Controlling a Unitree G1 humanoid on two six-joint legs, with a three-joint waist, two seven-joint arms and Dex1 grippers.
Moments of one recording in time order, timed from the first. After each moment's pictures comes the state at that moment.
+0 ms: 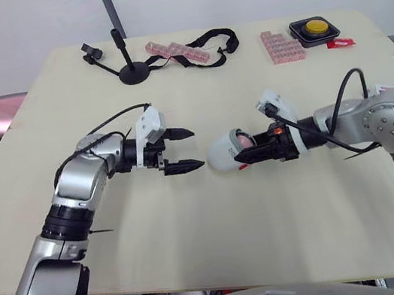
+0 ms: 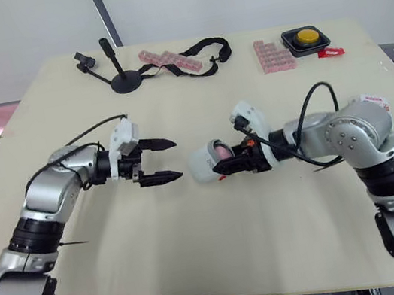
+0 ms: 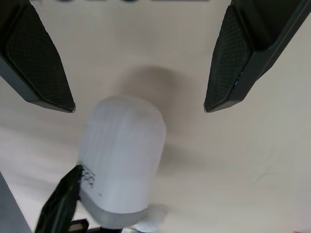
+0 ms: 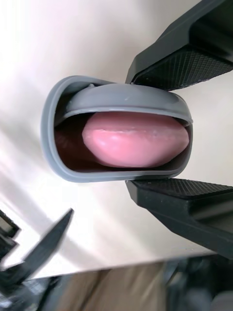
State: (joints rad) left arm -0.61 0.55 -0.22 0.06 -0.40 0.49 -1.23; right arm -0.66 -0.73 0.18 -0.31 1.05 1.30 0.54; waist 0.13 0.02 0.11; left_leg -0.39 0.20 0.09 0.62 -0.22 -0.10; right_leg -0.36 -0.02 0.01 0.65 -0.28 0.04
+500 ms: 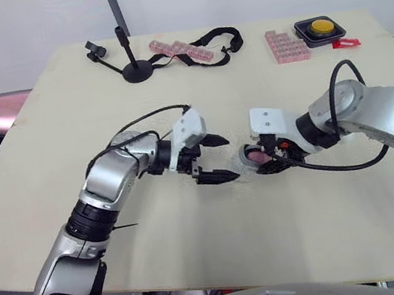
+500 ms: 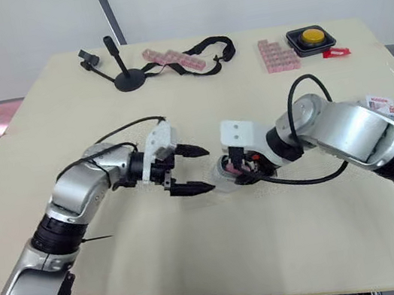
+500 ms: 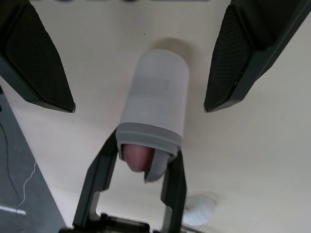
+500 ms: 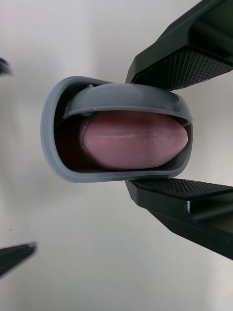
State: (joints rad) left arm -0.61 0.45 -0.38 -0.15 -0.38 0.61 -1.14; right arm -0.87 -0.98 0.63 -0.51 0.54 1.11 0.92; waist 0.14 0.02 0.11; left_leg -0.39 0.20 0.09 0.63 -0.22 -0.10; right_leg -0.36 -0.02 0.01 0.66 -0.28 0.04
